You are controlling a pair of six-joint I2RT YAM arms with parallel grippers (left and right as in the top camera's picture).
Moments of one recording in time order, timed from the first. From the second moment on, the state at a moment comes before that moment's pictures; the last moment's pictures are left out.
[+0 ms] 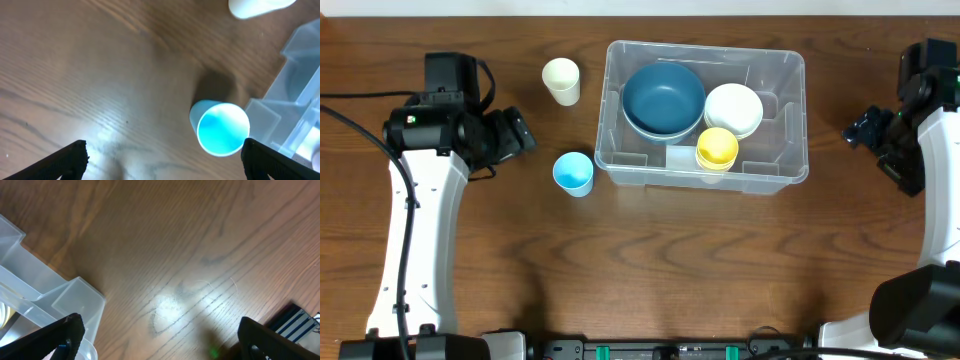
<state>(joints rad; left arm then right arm) 0.05 1.48 1.45 -1.18 -0.03 -0.44 -0.21 1.68 1.64 -1.42 0.17 0.70</state>
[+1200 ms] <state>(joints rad) -0.05 1.79 1.35 -1.11 0.07 -0.39 -0.21 1.68 1.64 -1.42 0.16 0.70</state>
